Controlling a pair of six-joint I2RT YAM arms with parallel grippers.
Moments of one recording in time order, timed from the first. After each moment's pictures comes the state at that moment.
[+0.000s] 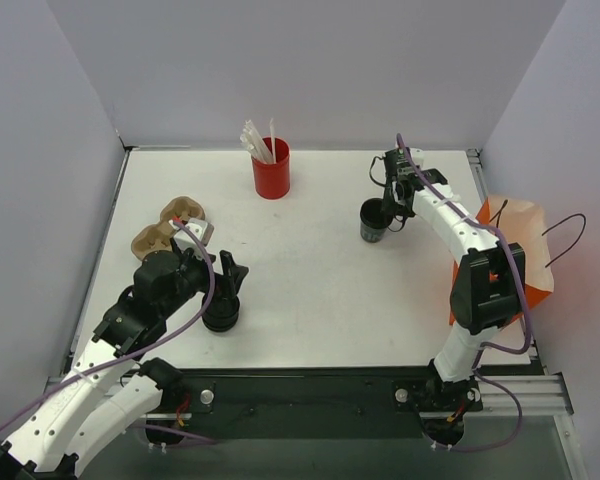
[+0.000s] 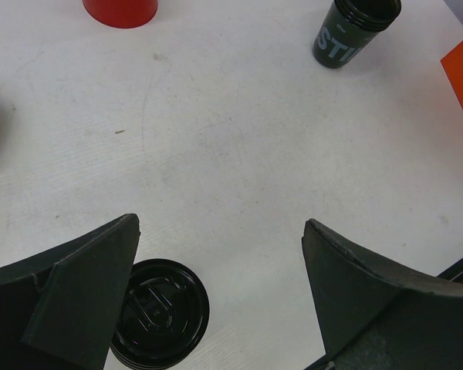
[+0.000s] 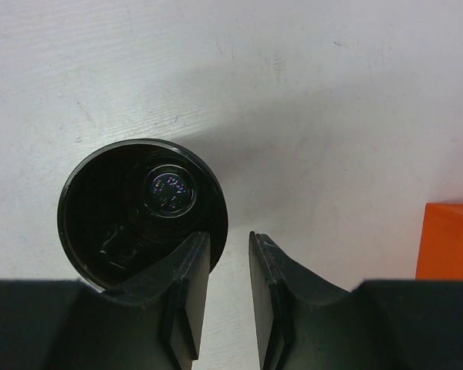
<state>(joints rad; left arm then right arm) -0.56 0.64 0.70 -0.39 -0.01 -0.27 0.26 1.76 1.47 -0.69 0.36 0.35</state>
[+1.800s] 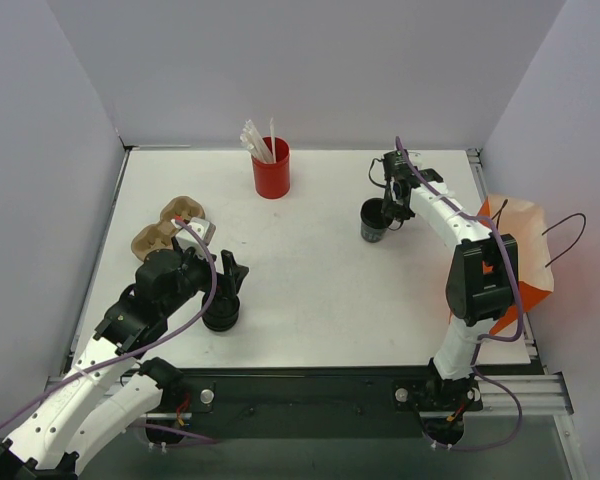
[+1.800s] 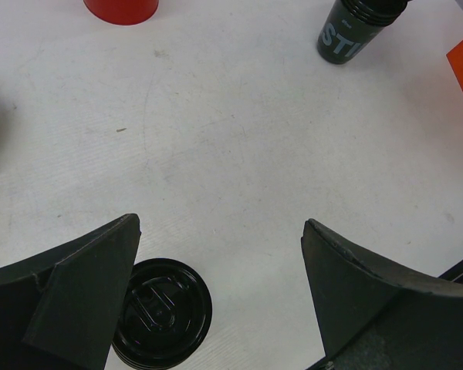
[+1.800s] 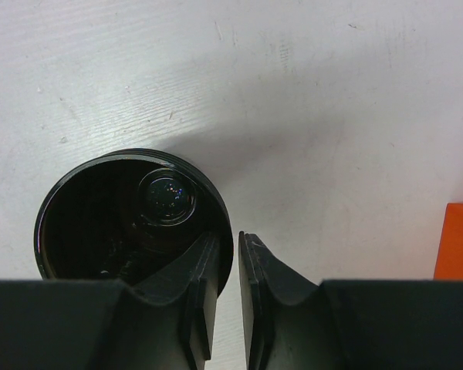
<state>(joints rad) -0.56 0.66 0.70 -0.39 -0.01 -0.26 0.24 1.83 1.47 -0.69 0.33 0.36</state>
